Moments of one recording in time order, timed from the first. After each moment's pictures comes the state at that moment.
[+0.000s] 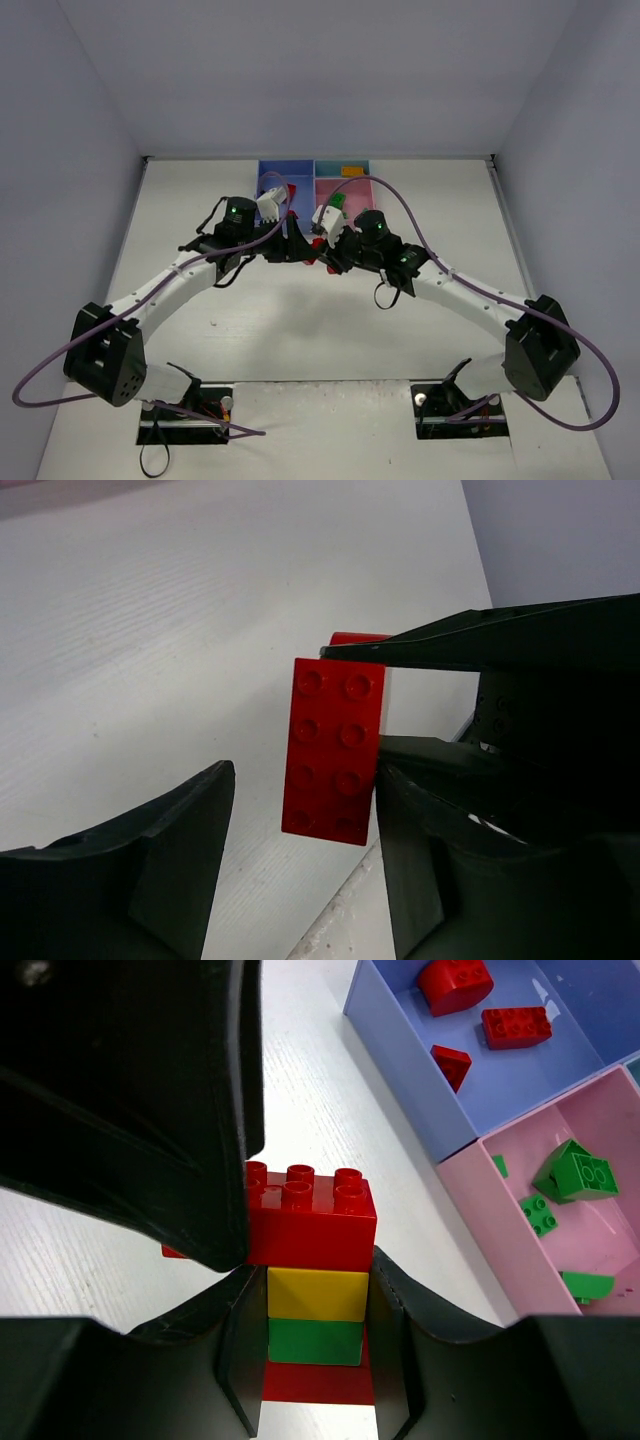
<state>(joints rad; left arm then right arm) -0.47 1.37 0.98 -0.18 0.54 -0.56 0.72 1.39 0.93 -0.04 -0.24 -0.32</state>
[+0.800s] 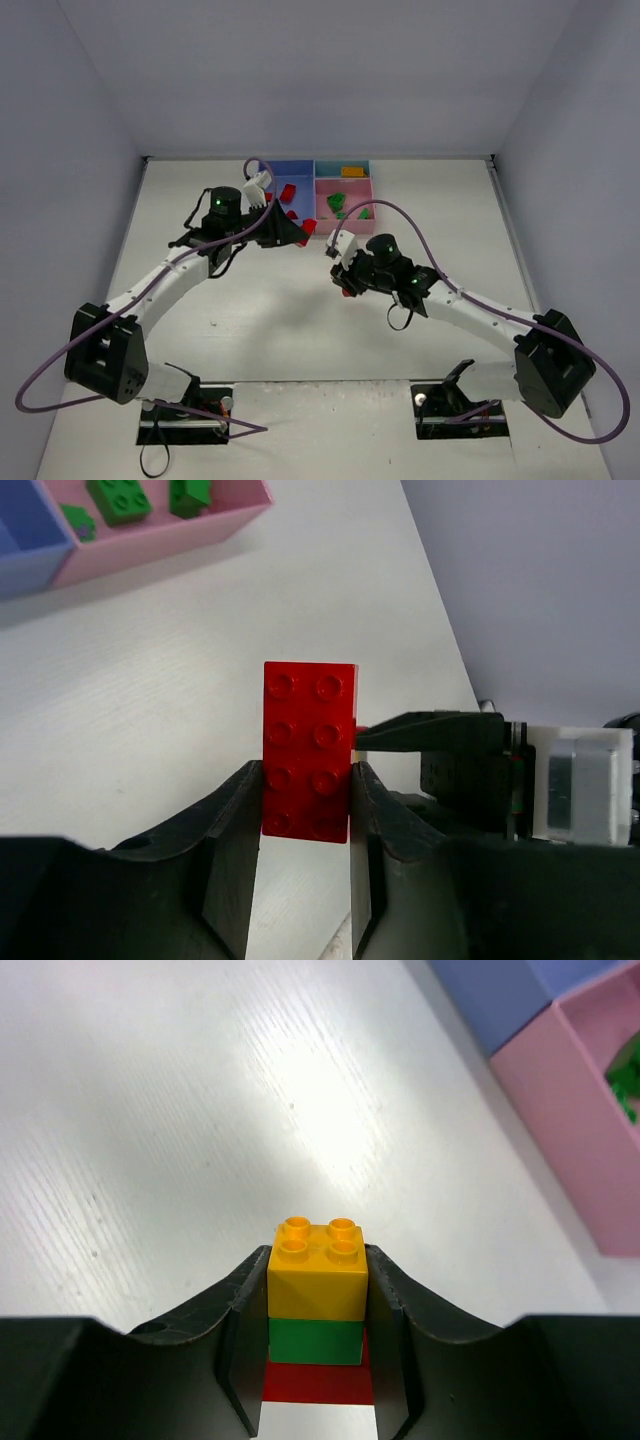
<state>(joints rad) -0.40 1.38 0.98 -0.04 0.63 -0.62 0.71 1.28 0.72 0.01 -0.24 -0.30</state>
